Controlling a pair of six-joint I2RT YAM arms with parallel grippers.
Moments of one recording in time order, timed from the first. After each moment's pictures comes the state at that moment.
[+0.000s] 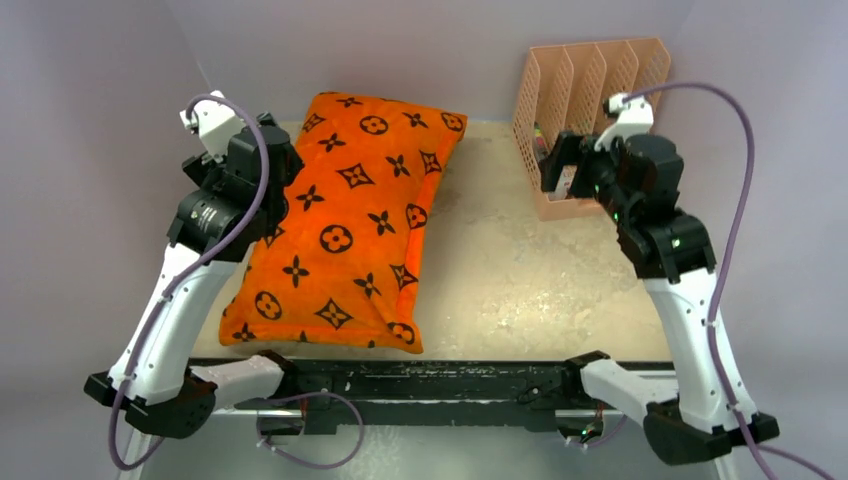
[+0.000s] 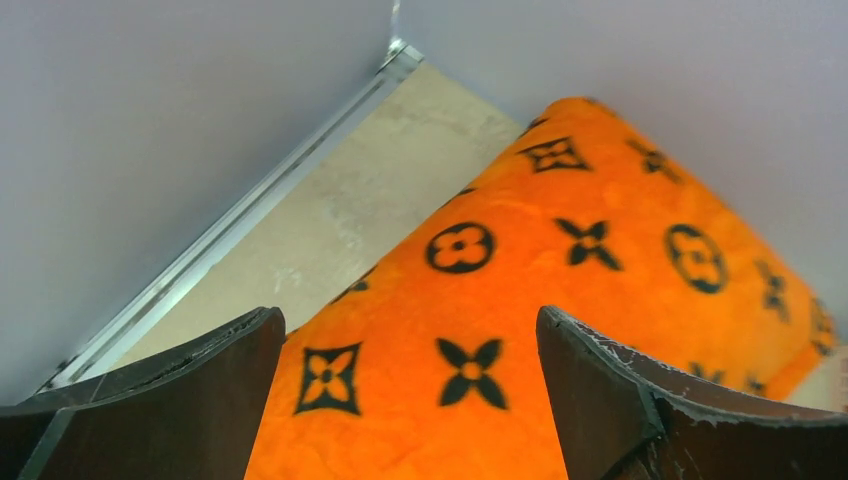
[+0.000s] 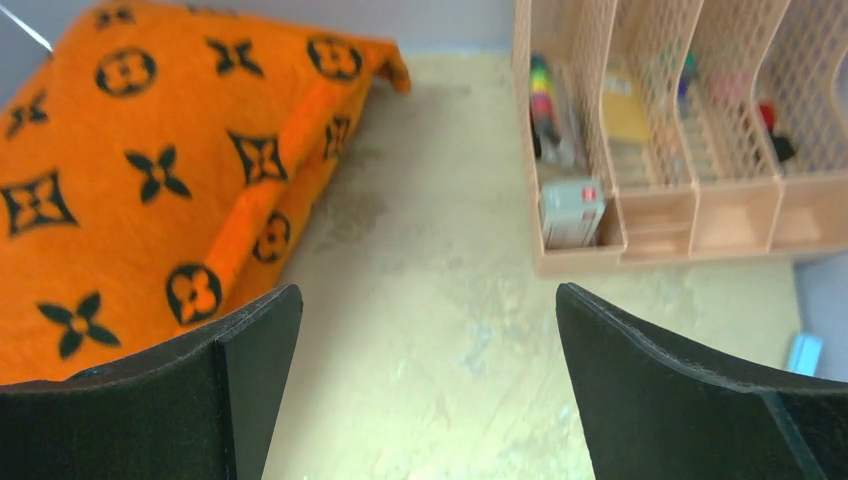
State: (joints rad) left arm -0.53 1.19 1.71 -1.01 -0.98 -0.64; right arm 0.28 1.08 1.56 -0.75 0.14 0.18
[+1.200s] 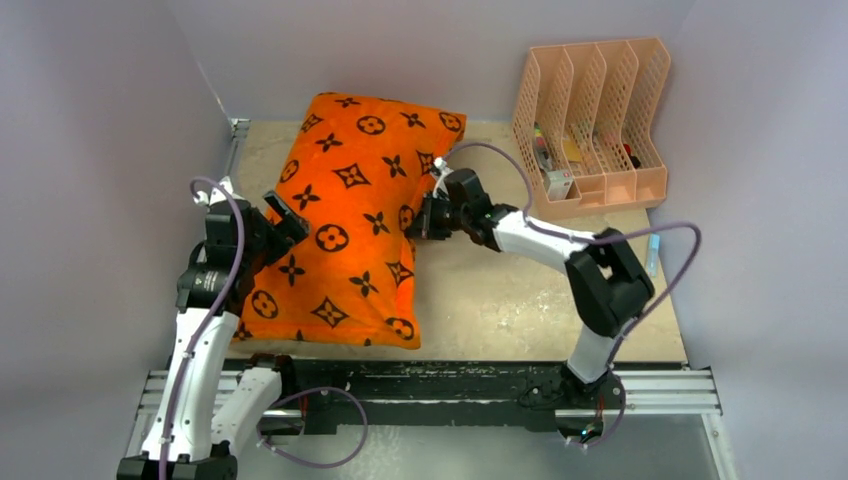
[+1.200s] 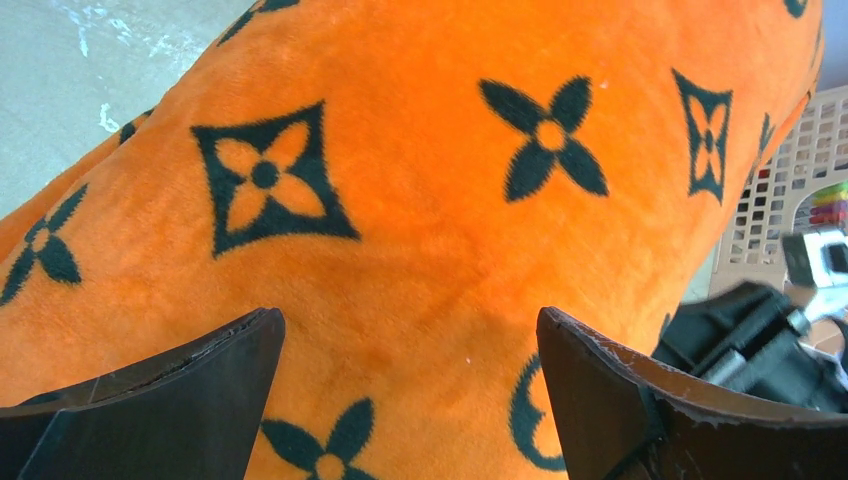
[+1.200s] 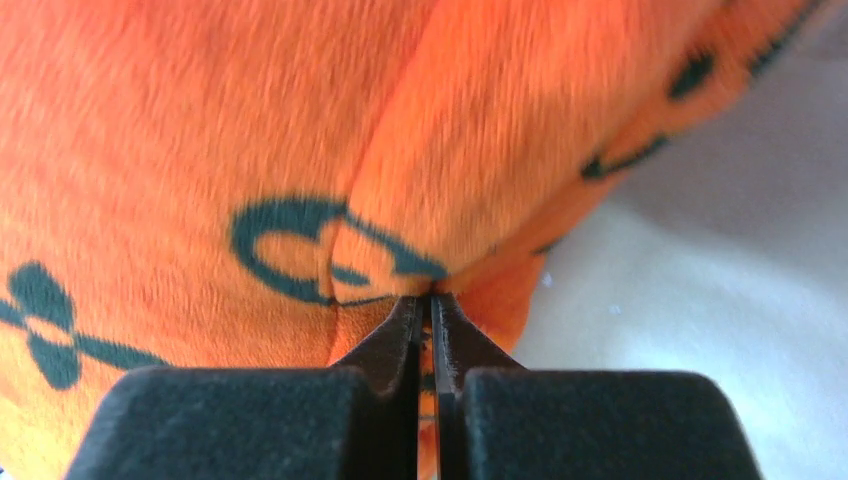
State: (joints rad) left arm -0.06 0.79 0.96 -0.77 -0.08 -0.69; right arm 0.64 1.81 1.21 -0.05 -0.37 0.69
